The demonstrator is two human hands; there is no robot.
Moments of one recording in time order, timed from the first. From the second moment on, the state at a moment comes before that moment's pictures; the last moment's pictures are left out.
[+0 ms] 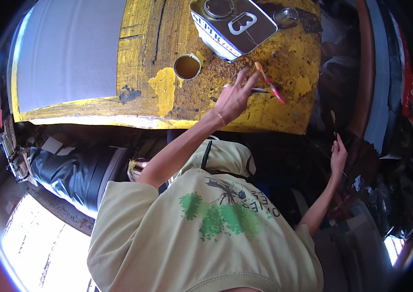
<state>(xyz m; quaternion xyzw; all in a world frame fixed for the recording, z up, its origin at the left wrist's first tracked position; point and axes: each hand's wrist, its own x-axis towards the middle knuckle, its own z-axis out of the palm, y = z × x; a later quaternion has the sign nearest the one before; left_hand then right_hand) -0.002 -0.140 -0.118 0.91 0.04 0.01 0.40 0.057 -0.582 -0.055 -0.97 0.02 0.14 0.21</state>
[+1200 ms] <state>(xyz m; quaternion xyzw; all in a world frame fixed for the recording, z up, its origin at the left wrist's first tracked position) 0.002 0.050 -0.015 0.85 0.00 0.13 0.51 0.072 -0.262 0.057 -0.81 -0.39 -0.04 0.44</state>
